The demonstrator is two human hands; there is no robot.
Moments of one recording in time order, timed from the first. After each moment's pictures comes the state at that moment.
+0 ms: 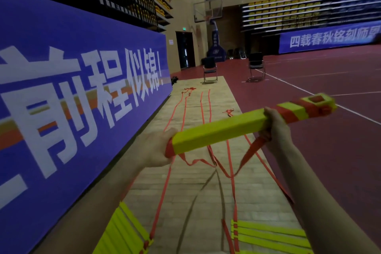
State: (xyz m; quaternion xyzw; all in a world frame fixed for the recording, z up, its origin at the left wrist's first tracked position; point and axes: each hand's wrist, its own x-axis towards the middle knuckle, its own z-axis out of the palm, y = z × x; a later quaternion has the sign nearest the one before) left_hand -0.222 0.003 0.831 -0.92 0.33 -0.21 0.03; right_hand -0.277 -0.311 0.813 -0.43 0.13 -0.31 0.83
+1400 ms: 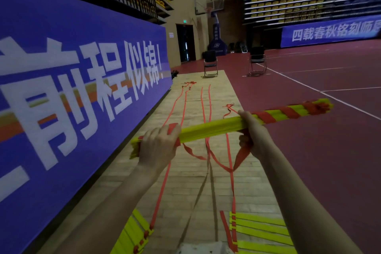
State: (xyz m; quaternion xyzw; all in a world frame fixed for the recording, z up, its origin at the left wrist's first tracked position) left_hand -0.236 -0.021 0.787 -0.82 0.28 -0.50 0.04; right_hand -0.278 -0.272 0.799 -0.54 0.14 -0.15 0.82
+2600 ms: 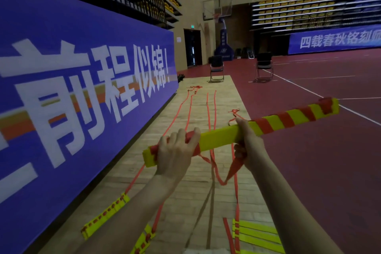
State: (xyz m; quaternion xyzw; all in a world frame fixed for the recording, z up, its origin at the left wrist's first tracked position) left_hand -0.256 -0.043 0.780 -0.80 0.25 -0.54 0.05; right_hand -0.288 -0.235 0.799 -0.53 0.18 -0.17 0.81
